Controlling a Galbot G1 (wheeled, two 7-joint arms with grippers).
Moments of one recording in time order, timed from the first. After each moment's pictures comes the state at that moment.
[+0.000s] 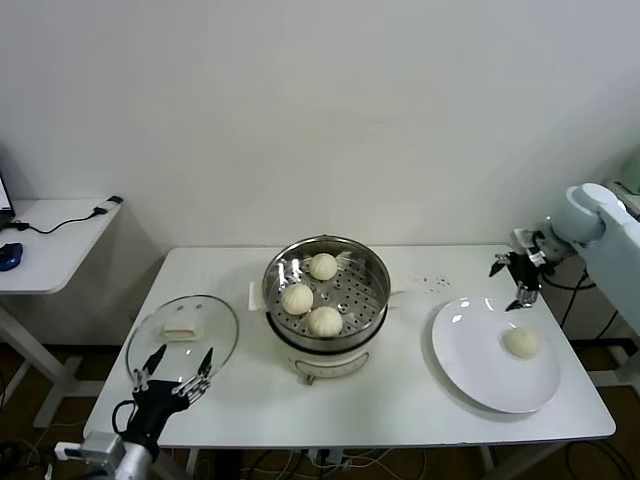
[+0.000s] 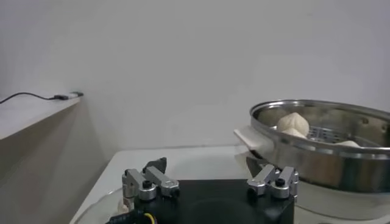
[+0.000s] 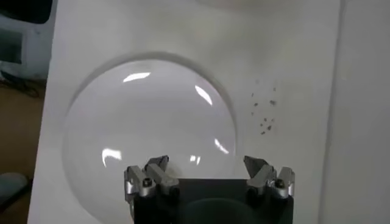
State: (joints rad) left arm 1.70 -1.57 -0.80 -2.23 -0.10 0.27 0.28; right arm -0.11 0.67 -0.30 1.13 -0.38 0.02 -1.42
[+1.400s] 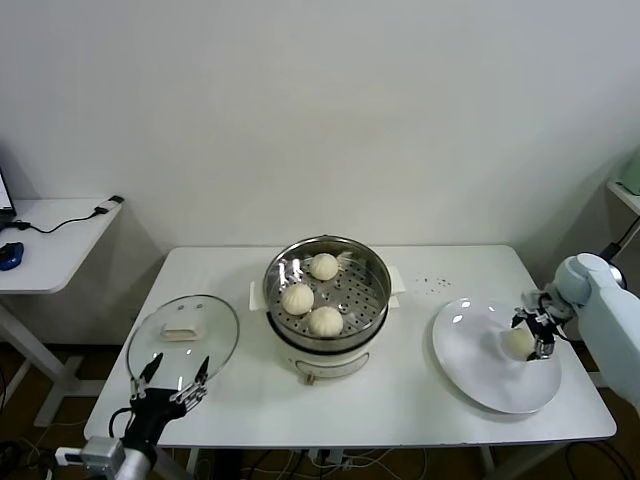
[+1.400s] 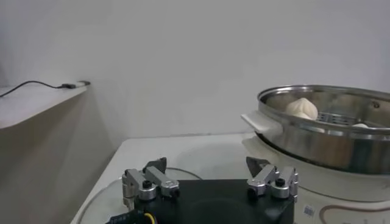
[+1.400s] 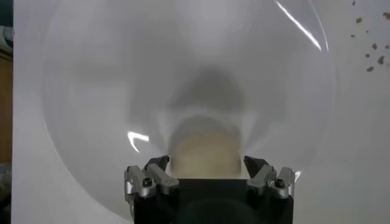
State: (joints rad) left arm 1.71 -1.57 -0.81 -2.21 -0.07 0.27 0.29; right arm -0.35 0.82 0.00 0.85 -0.72 0.20 -1.32
